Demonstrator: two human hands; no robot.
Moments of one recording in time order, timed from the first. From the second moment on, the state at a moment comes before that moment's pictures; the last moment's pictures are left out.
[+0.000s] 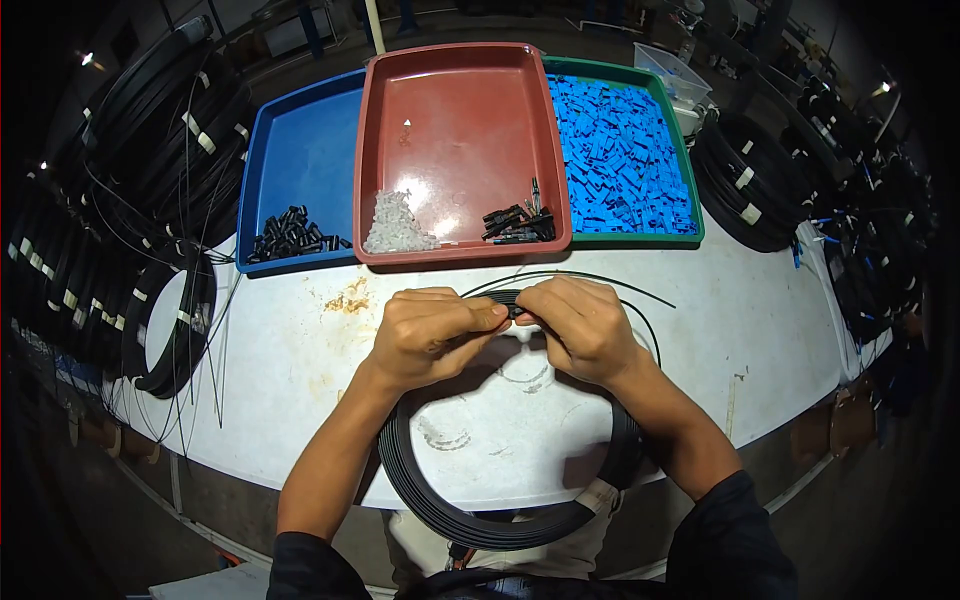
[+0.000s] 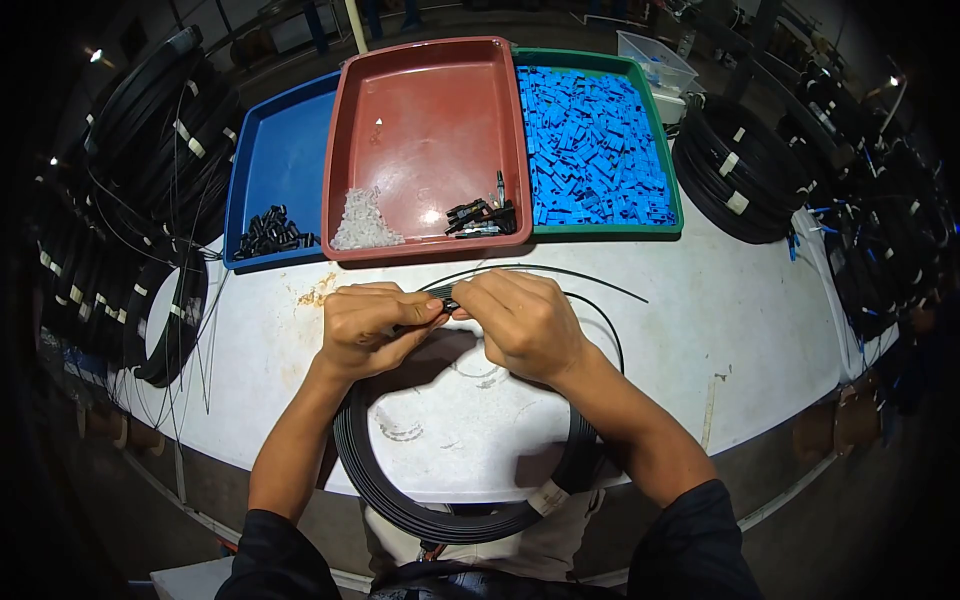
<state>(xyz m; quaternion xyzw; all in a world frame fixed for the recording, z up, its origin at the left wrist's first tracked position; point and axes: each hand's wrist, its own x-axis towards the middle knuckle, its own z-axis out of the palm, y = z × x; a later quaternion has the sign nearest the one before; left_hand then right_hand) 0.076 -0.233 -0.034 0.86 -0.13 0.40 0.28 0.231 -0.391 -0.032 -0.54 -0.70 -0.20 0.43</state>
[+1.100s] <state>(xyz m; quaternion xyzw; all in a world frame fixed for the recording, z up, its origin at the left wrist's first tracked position) 0.077 -0.232 -0.032 0.87 -0.15 0.41 0.25 0.232 -0.394 -0.035 -0.57 -0.69 -0.13 0.44</state>
